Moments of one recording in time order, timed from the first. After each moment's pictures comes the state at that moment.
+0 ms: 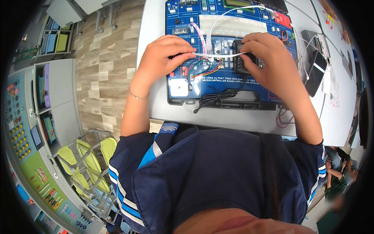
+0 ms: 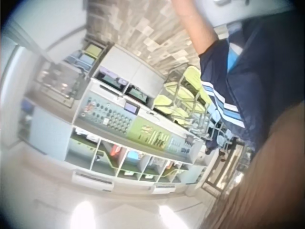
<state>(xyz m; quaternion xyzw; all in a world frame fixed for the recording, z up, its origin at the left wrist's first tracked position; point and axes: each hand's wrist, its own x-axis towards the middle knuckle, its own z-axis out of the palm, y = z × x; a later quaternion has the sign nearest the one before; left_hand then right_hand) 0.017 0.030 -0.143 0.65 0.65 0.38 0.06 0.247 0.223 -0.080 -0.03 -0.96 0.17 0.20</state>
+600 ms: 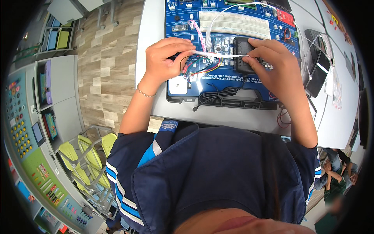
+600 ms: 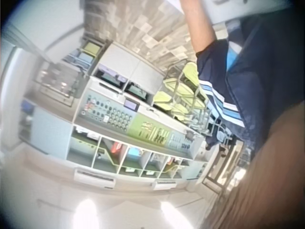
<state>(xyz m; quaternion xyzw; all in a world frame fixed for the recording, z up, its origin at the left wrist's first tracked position) 0.036 0.030 -0.157 0.59 0.65 0.48 0.00 0.264 0.220 -0.090 -0.11 -0.95 0.22 0.21</state>
